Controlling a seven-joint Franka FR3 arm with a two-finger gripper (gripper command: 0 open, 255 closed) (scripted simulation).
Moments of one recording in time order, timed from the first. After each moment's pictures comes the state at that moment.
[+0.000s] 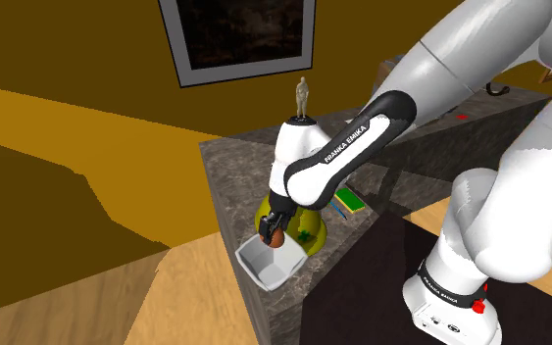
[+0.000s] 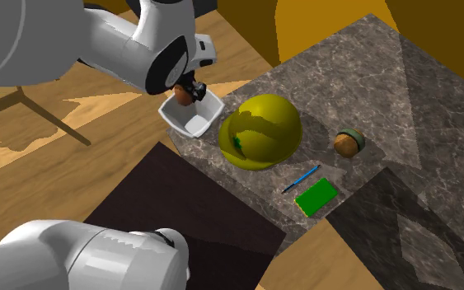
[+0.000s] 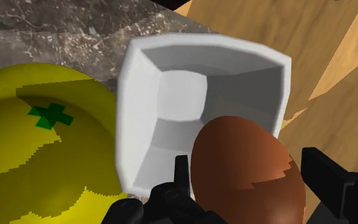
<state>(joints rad) 0.43 -0.15 0.06 -2.68 0.34 2.65 0.08</state>
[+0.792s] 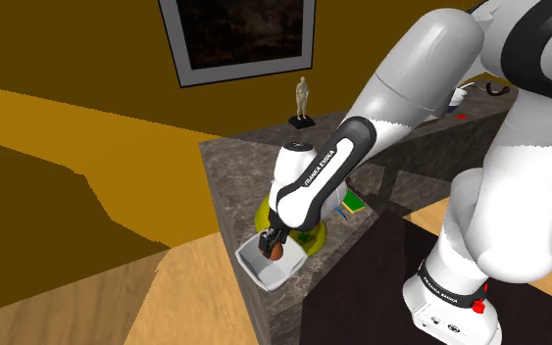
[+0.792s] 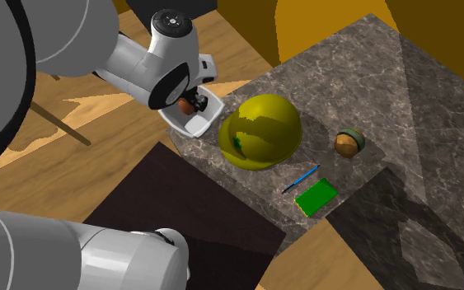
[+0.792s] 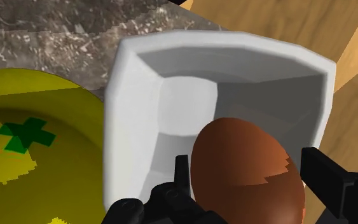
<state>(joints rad) 0.46 0.03 0.07 -2.68 0.47 2.83 -0.04</state>
